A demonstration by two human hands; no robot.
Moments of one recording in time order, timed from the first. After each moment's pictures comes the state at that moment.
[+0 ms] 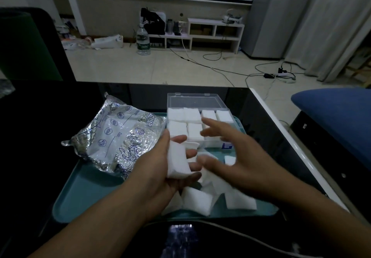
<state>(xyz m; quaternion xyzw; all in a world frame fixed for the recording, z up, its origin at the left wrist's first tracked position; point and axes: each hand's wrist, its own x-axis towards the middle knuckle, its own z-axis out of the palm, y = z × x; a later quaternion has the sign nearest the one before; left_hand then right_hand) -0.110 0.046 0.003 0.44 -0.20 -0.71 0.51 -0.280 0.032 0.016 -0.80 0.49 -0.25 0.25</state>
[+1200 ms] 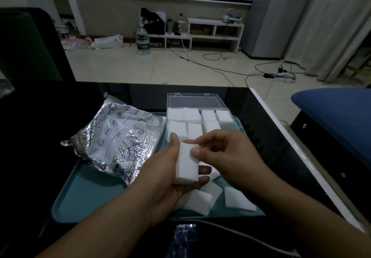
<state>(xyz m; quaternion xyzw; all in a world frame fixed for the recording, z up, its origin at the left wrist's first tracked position) -0.116 0.051 -0.004 0.43 -0.25 -0.72 0.49 -0.251 0.034 0.018 -0.60 0.51 -0.39 0.48</state>
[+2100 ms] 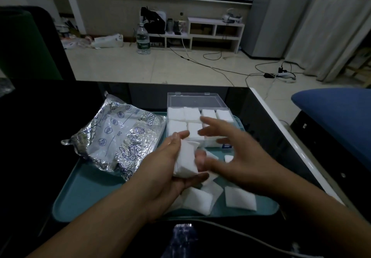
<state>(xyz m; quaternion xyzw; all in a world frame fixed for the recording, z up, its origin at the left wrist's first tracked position) -0.111 0.049 -0.002 0.41 -0.24 -0.72 0.51 -0.277 0.026 0.018 -0.78 0.49 -0.26 0.30</state>
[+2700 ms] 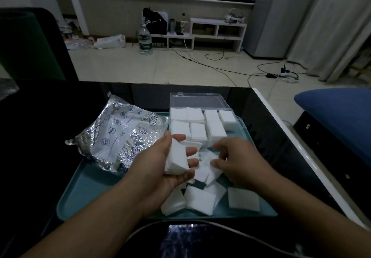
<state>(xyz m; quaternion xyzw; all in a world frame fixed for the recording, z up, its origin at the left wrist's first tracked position) -0.098 0.045 0.000 0.45 -0.22 -0.70 0.51 -0.271 0.001 -0.013 -0.72 0.65 -0.13 0.21</state>
